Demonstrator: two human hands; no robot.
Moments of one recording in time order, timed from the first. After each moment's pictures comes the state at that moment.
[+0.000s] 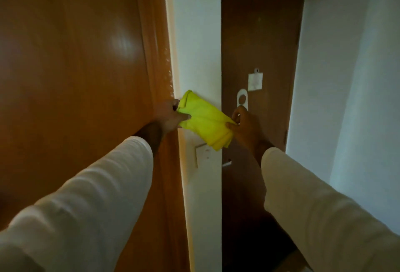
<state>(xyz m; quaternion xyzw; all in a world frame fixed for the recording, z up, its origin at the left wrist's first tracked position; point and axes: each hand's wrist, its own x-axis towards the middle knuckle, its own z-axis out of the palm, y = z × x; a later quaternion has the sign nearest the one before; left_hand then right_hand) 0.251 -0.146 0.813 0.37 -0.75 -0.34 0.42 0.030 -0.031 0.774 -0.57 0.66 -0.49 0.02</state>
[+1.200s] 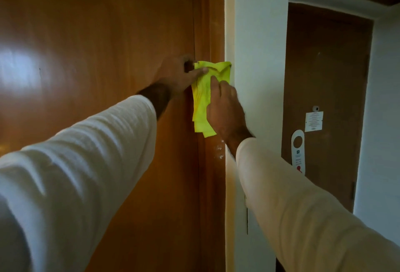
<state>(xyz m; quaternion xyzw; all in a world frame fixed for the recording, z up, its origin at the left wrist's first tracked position) 0.337 -0.237 1.020 0.38 -0.79 0.08 0.48 0.182 -0.215 0.925 -0.61 0.57 -0.39 -0.39</state>
